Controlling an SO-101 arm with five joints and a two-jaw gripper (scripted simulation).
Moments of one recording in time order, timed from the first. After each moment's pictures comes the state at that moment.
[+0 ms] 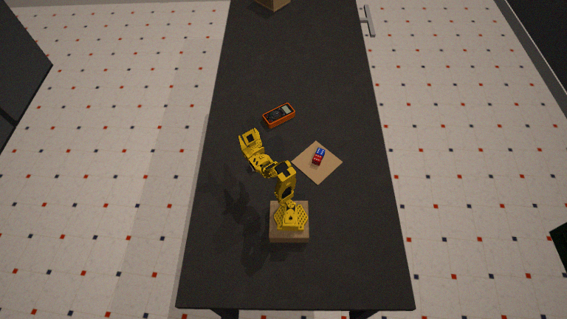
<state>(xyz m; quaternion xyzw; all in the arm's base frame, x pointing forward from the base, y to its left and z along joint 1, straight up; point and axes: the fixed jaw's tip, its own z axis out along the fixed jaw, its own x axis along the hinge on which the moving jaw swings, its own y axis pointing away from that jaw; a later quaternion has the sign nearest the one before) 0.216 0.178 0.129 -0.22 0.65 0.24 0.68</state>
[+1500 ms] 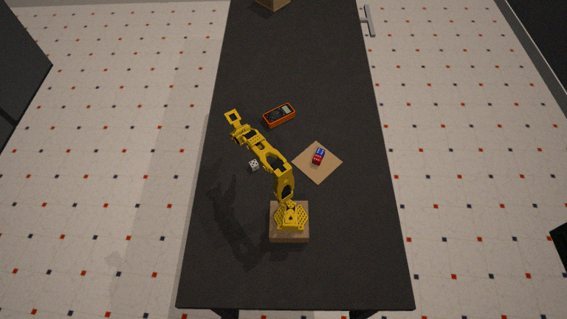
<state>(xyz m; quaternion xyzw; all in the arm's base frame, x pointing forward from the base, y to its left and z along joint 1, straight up) 0.237 0.207 0.118 -0.27 0.87 0.16 0.38</state>
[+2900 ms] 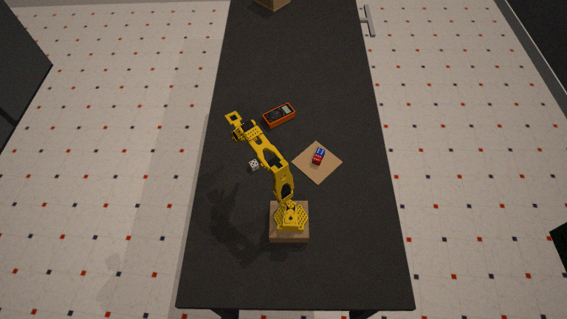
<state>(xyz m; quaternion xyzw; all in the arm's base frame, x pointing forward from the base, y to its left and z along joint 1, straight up) 0.209 0.187 0.125 -0.28 0.93 0.10 0.23</state>
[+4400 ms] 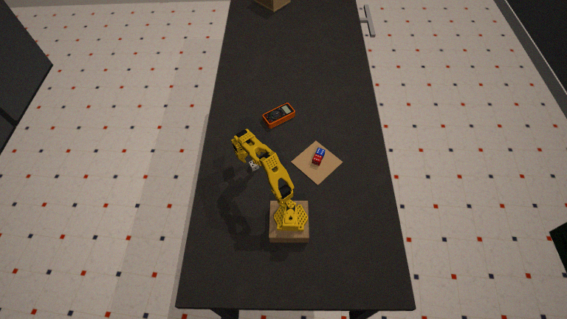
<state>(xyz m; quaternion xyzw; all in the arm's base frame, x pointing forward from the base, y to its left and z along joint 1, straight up) 0.189 0.171 0.009 -0.29 0.96 0.00 0.01</state>
